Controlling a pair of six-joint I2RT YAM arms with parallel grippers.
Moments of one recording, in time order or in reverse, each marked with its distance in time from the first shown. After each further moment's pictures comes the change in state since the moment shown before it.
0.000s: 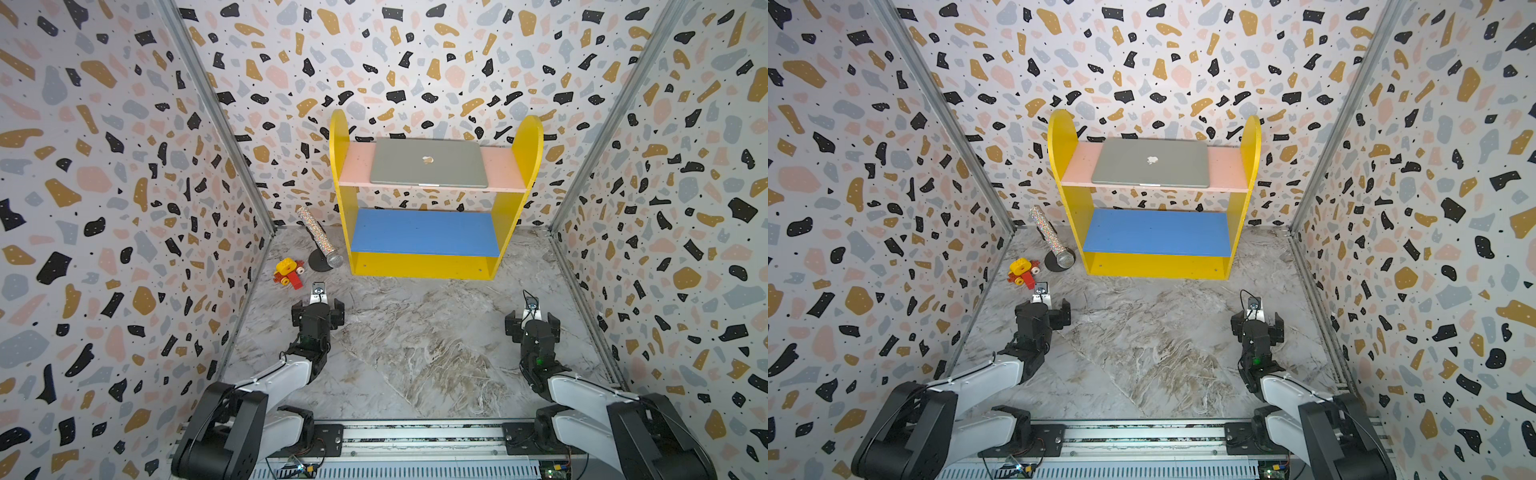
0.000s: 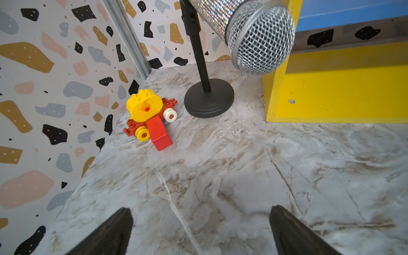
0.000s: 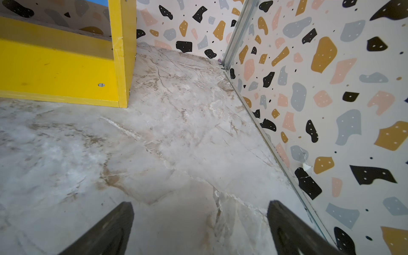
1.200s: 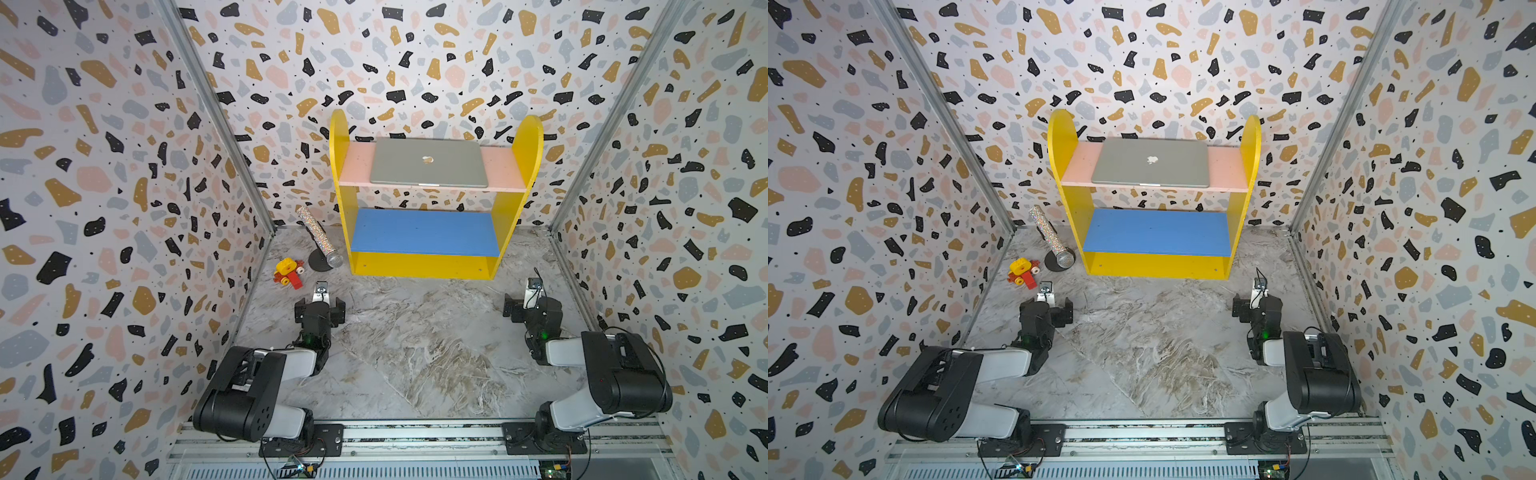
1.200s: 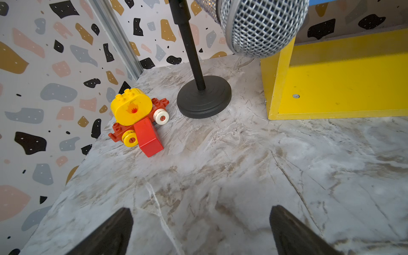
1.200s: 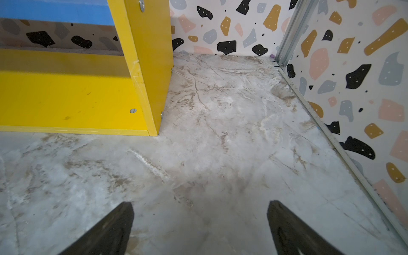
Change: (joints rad) left arm 0.047 0.188 -0.002 0.214 0.066 0.034; right arm -0.253 0.363 0.205 0.134 -0.516 0.055
